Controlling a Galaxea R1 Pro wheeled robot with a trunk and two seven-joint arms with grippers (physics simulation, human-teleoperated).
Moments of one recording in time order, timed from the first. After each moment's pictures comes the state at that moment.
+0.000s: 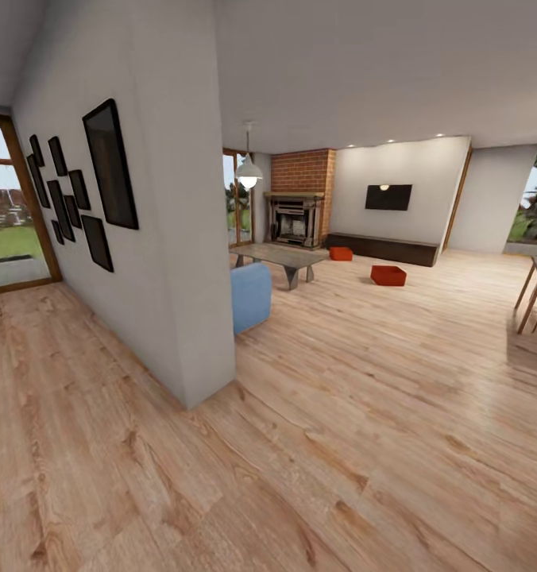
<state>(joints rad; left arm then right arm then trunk) 0.00 -0.03 0.06 -0.05 0.24 -0.05 0.00 -0.13 -0.05 0.21 0.03 -0.08 -0.14 -0.01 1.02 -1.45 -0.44</state>
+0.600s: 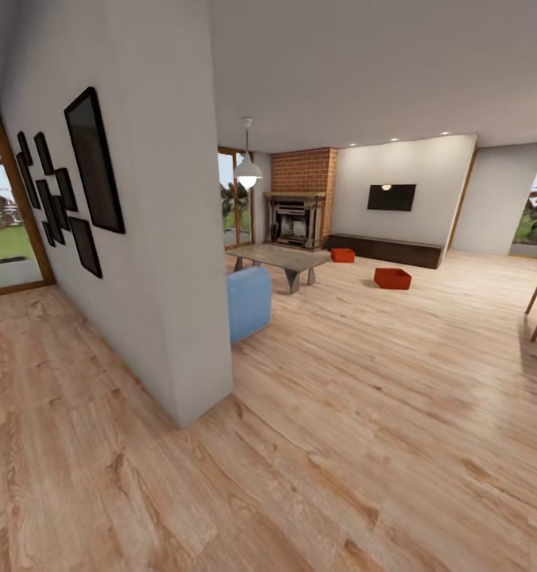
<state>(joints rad) 0.00 -0.03 0.06 -0.05 0.25 -0.06 0.00 -0.13 -0.04 0.21 0.03 -0.08 -0.14 -0.01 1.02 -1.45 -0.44</state>
